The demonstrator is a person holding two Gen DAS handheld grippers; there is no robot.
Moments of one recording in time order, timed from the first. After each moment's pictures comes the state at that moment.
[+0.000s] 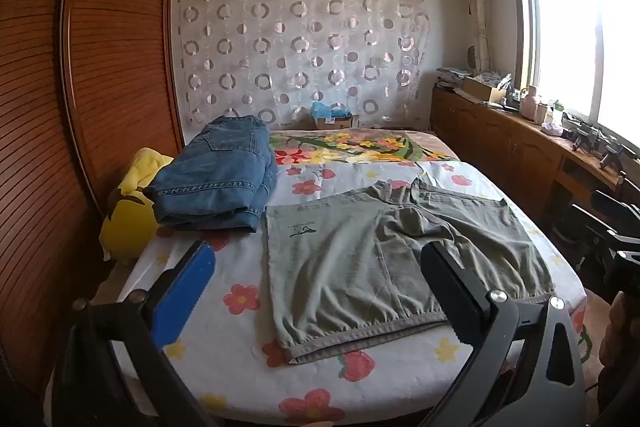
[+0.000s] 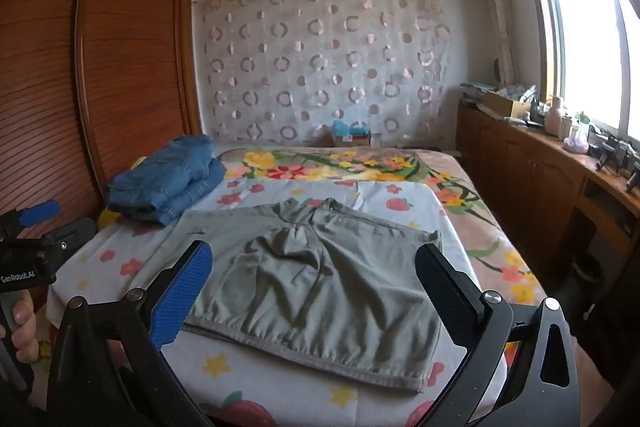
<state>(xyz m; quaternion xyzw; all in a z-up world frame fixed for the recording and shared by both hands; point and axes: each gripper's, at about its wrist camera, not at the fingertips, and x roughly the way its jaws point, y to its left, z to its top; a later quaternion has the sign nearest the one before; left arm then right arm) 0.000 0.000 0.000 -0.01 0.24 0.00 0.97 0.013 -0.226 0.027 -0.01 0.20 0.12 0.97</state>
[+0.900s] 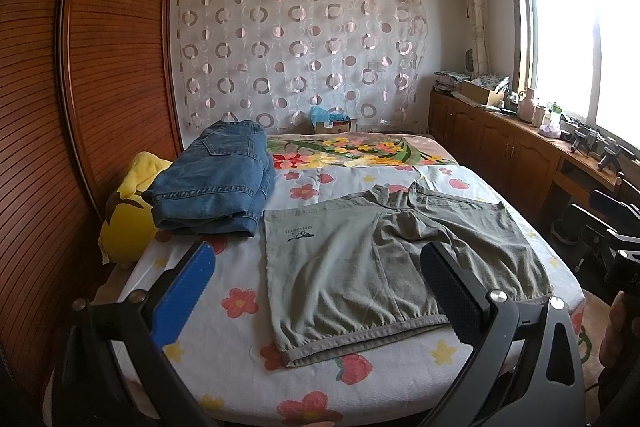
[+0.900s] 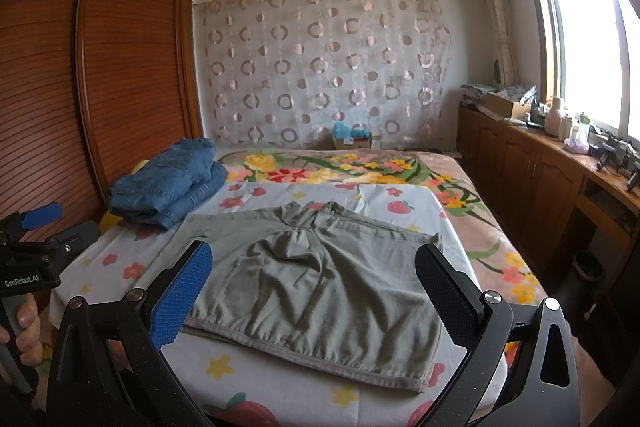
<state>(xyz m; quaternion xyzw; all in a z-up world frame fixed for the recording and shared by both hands) 0.000 0.000 0.000 -0.01 0.23 0.00 0.97 0.012 -0.226 0.029 0.00 0.20 0.12 0.97</state>
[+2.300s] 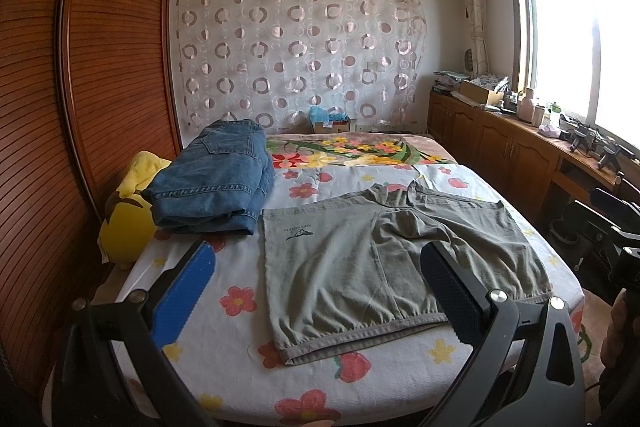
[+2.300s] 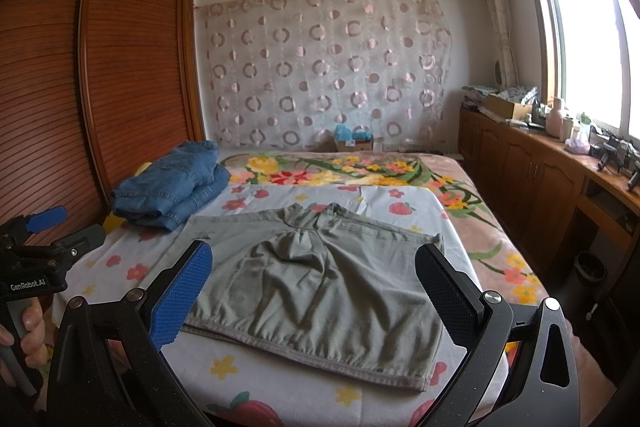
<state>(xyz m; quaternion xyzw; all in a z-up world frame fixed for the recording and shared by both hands) 0.000 0.000 0.000 -0.01 0.23 0.00 0.97 0.010 -0.227 0.030 0.00 0.20 0.12 0.97</state>
